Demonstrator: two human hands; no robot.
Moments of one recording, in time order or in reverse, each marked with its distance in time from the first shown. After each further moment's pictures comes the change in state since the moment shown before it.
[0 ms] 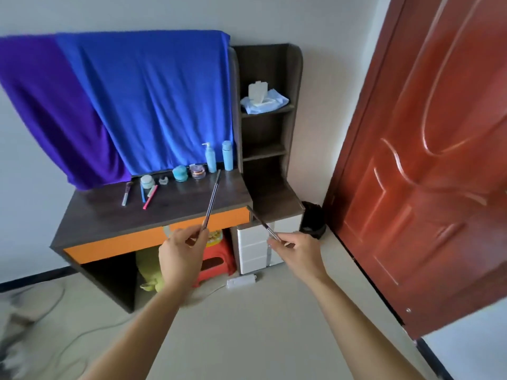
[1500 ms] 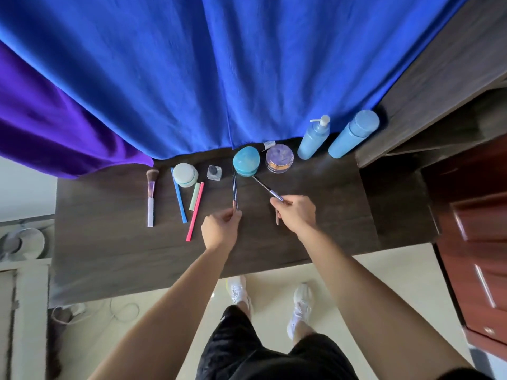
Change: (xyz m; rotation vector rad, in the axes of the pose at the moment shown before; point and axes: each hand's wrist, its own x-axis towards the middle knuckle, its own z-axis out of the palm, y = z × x) left_hand 0.446 -0.314 0.182 0.126 -0.318 -0.739; right_hand 0.472 0.022 0.432 -0.132 -0.363 0.579
